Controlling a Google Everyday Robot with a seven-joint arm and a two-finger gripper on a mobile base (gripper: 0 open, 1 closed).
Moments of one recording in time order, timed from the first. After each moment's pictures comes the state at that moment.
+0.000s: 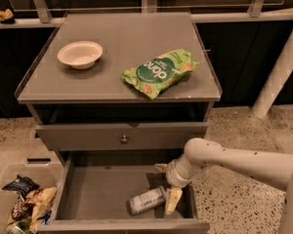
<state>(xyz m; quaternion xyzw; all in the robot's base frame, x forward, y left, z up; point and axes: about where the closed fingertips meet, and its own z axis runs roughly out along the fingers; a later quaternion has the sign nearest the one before) 0.492 -0.078 0.427 -0.73 0.63 0.19 0.18</state>
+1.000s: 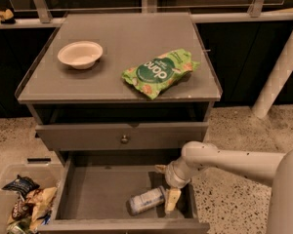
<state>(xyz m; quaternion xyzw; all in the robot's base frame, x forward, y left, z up) 0.504 -0.082 0.399 -0.73 0.64 0.17 0.18</state>
